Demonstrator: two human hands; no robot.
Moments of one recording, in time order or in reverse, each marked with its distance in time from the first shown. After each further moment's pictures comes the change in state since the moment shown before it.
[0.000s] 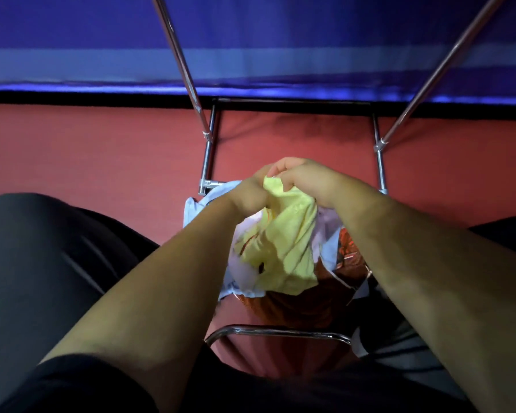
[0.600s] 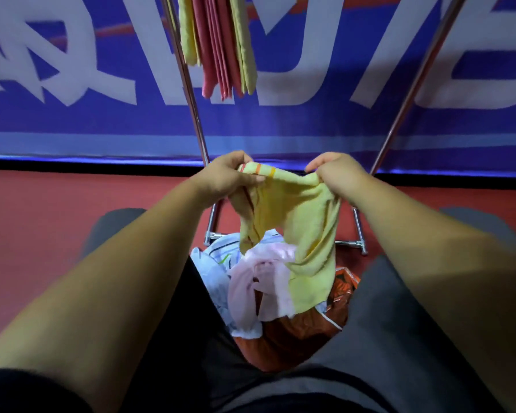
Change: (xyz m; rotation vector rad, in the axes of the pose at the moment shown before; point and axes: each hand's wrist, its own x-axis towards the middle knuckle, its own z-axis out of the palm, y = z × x) left_hand -0.096 0.138 -0.062 0.016 0.300 0.190; right_hand -0.107 -0.090 -0.081 -0.162 0.519 -0.147
